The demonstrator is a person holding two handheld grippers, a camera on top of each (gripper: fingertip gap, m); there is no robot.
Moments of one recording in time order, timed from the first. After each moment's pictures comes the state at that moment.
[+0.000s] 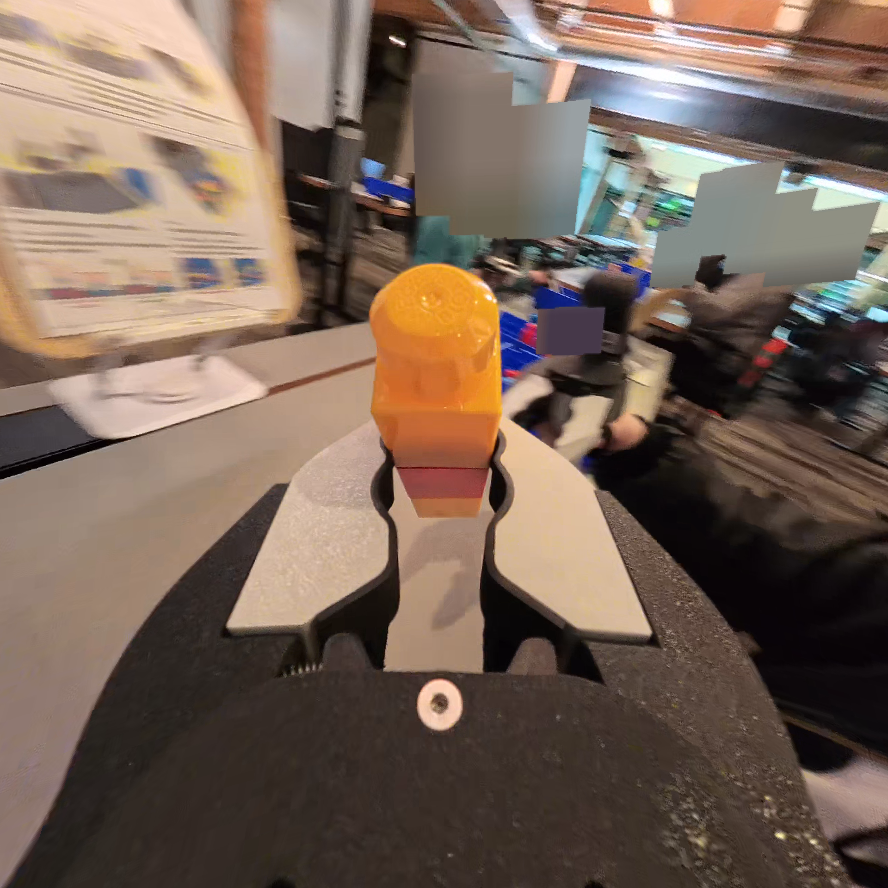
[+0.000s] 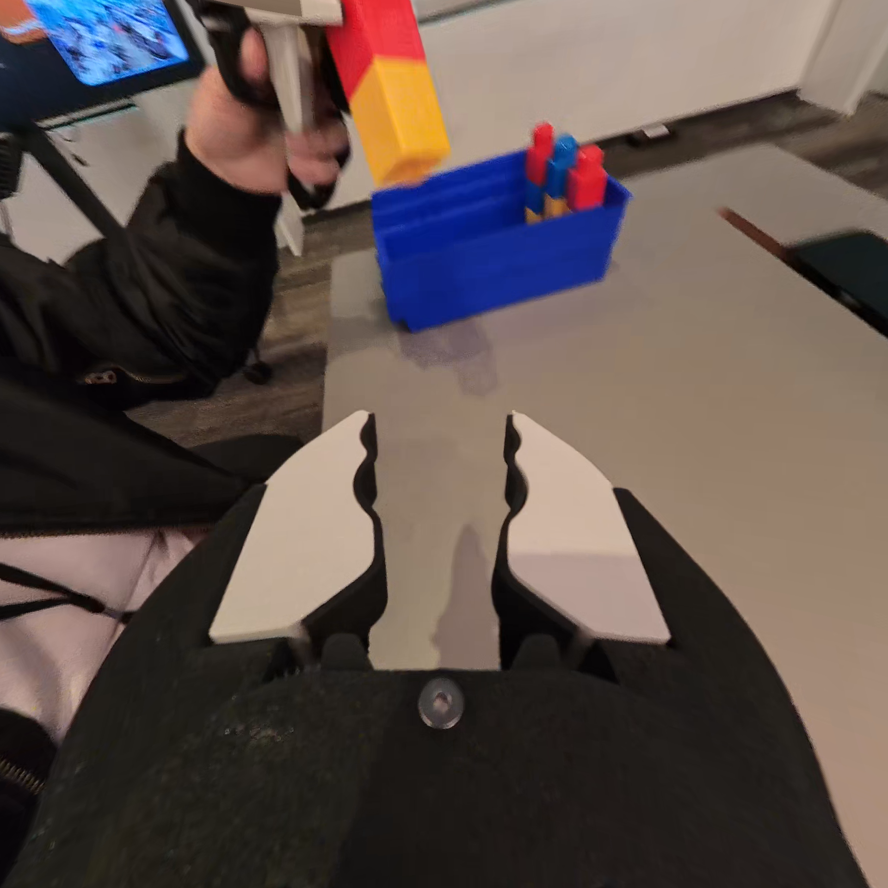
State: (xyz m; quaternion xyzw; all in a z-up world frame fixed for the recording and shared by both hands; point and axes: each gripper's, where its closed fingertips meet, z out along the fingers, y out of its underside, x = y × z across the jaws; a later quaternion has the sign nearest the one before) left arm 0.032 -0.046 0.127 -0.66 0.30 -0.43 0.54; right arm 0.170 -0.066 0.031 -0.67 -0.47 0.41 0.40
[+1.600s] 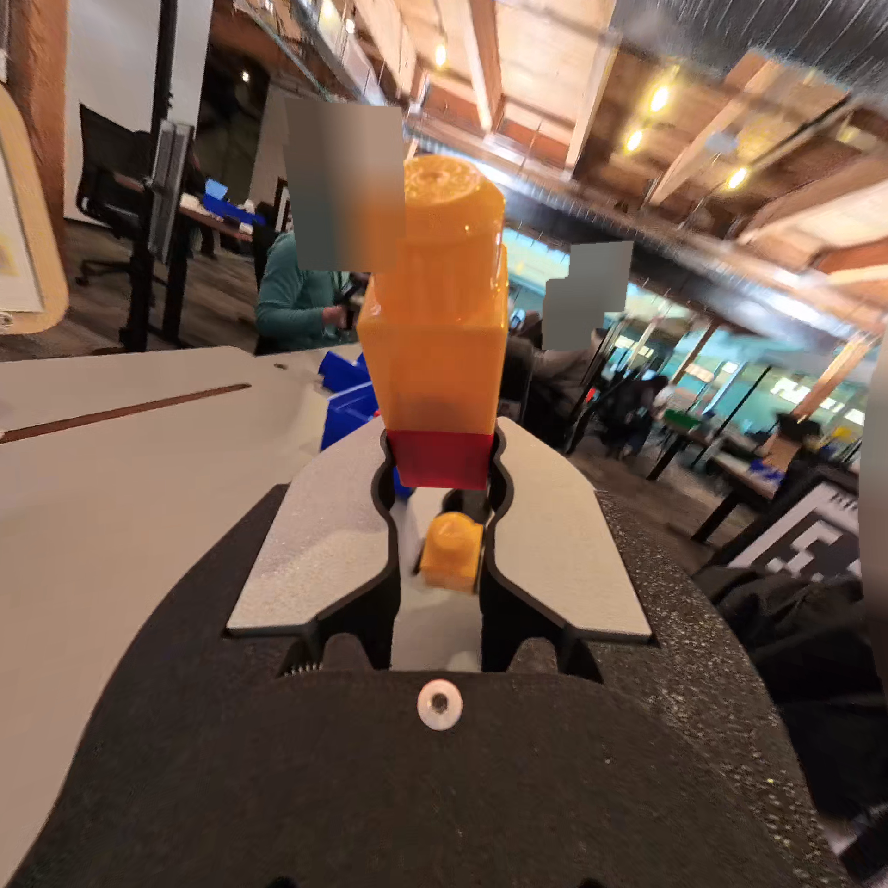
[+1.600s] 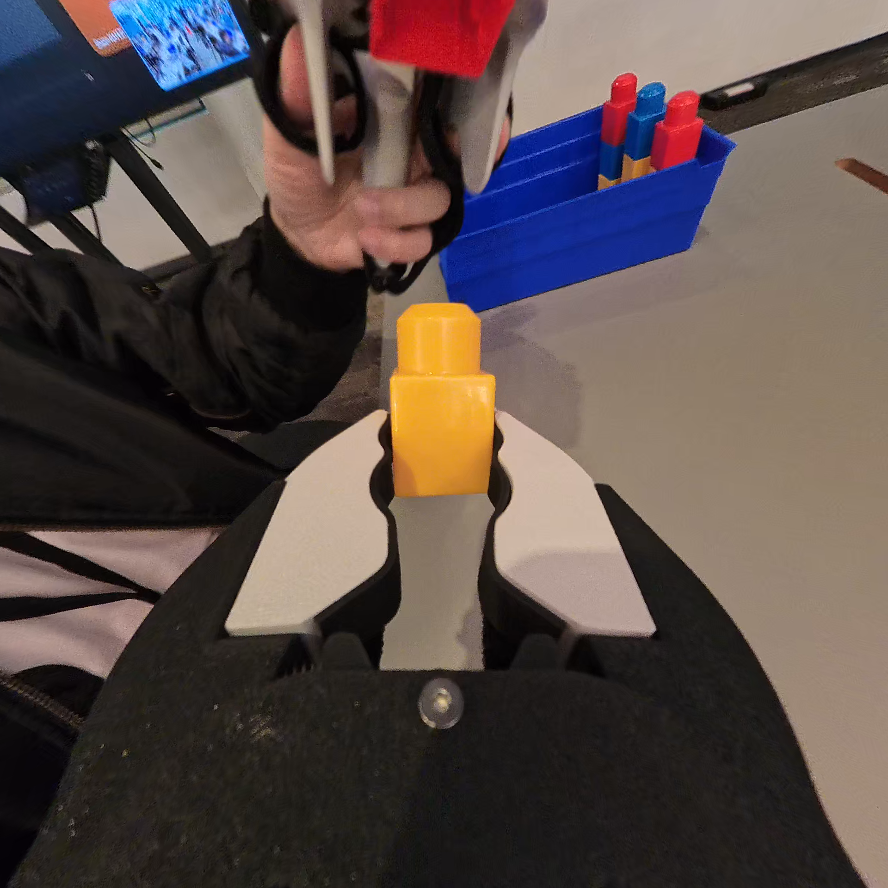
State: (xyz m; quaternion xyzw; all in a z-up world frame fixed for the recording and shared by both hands) left arm 0.129 -0.063 0.123 -0.58 0.30 -0.59 0.48; right arm 0.158 -0.100 0.014 -0.66 -0.48 0.45 0.36
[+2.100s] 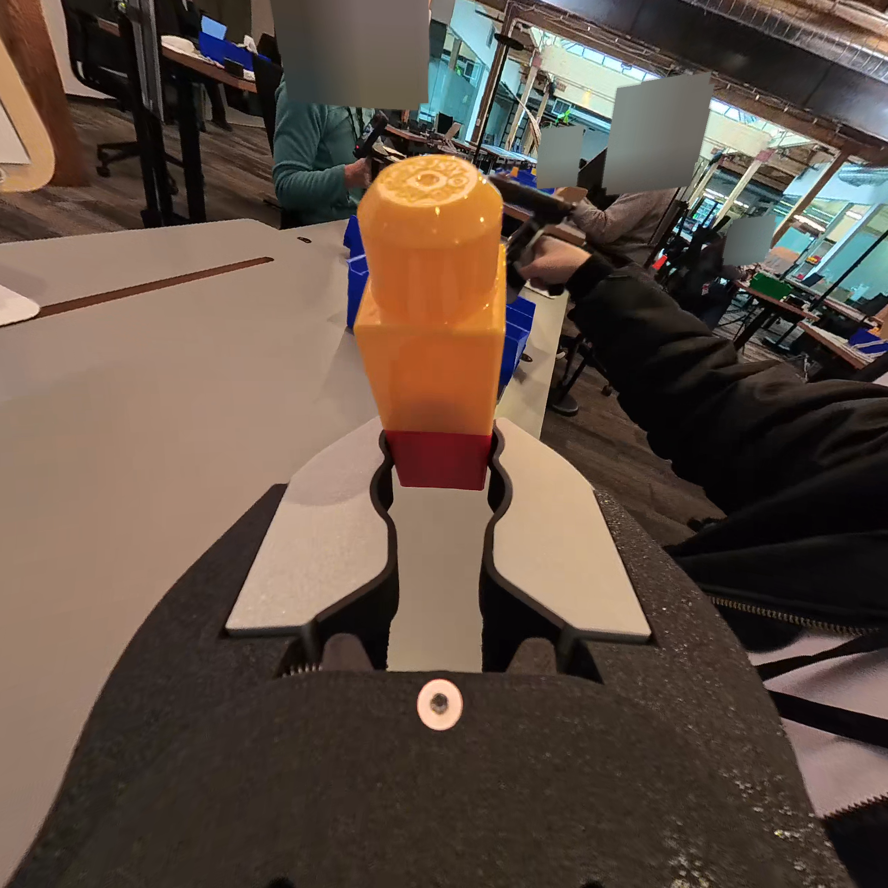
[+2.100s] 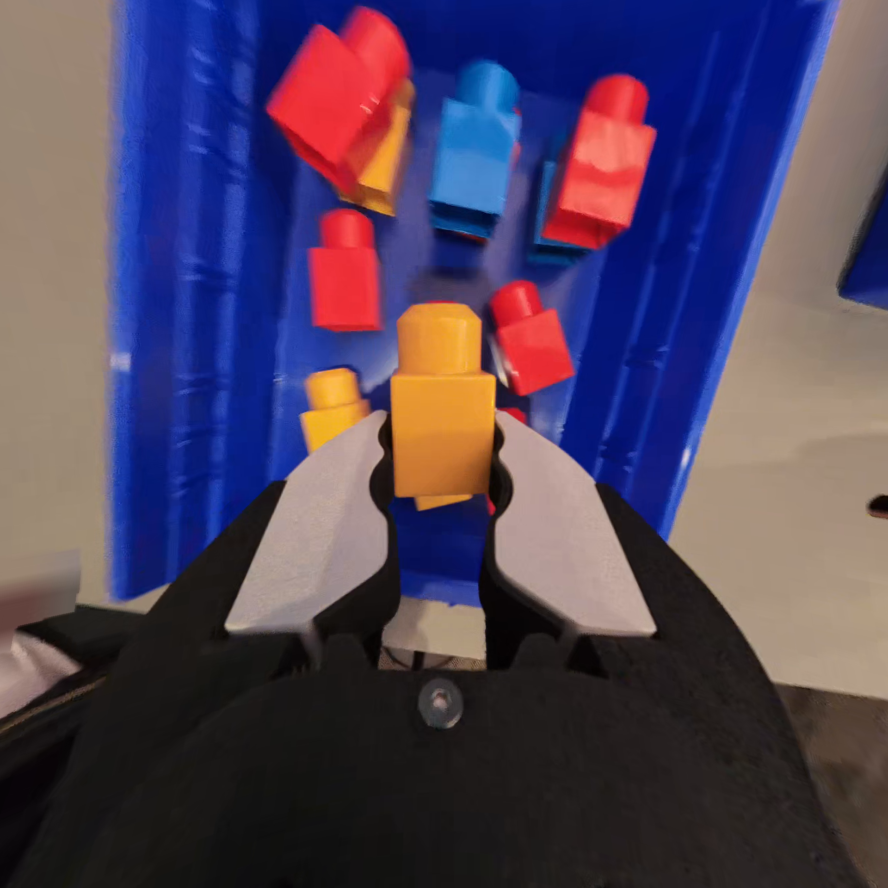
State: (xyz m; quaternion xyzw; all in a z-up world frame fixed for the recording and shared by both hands) left arm 0.114 -0.103 0.048 -0.65 0.38 -0.49 0.44; right arm 0.638 -0.068 -0.081 -0.98 -0.04 0.01 0.19
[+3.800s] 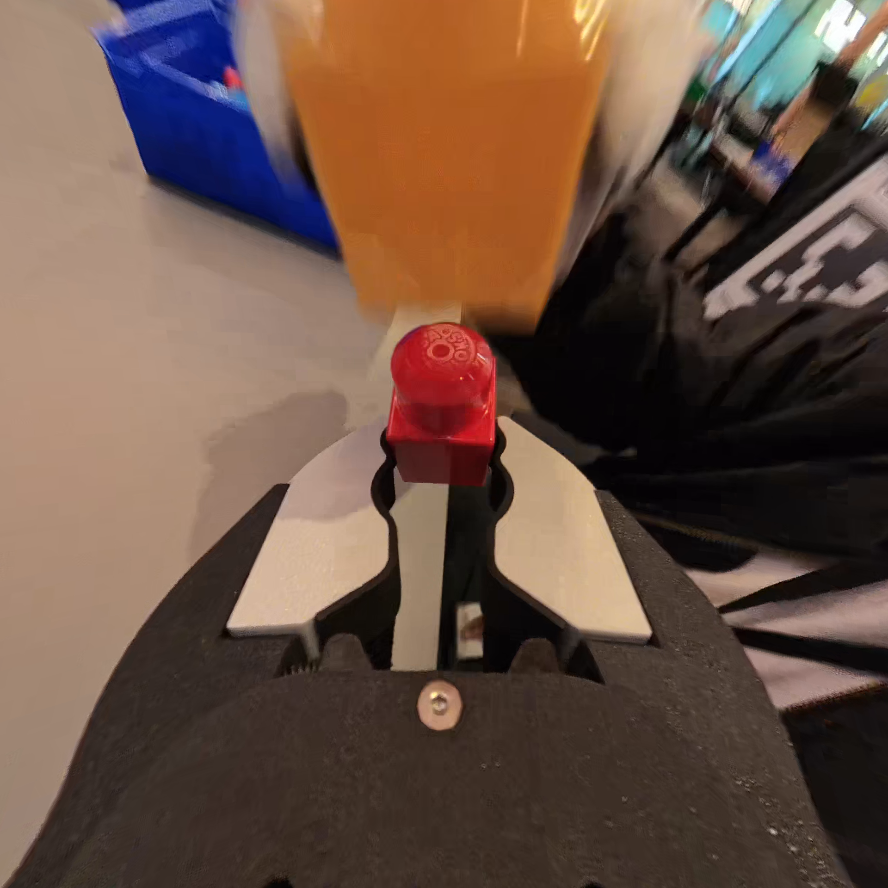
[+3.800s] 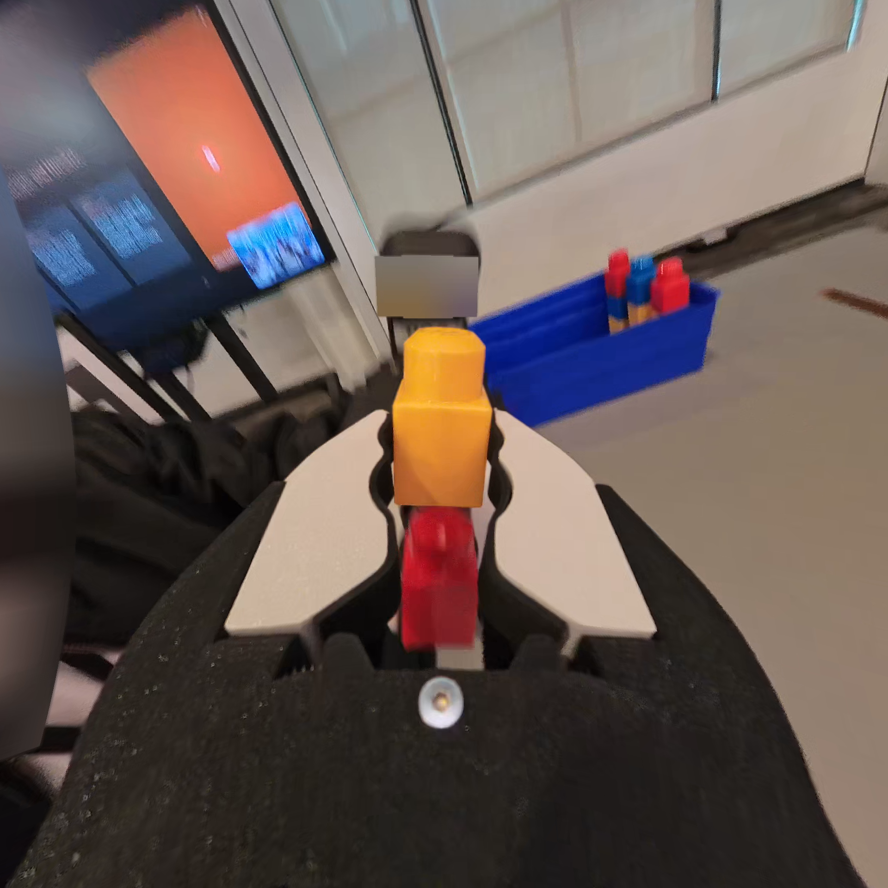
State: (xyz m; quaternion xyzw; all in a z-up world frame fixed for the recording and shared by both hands) left arm 0.195 -0.153 -0.003 -0.66 0.52 -0.49 0.26; right arm 0.153 -0.113 0.087 -0.61 -0.38 0.55 0.42
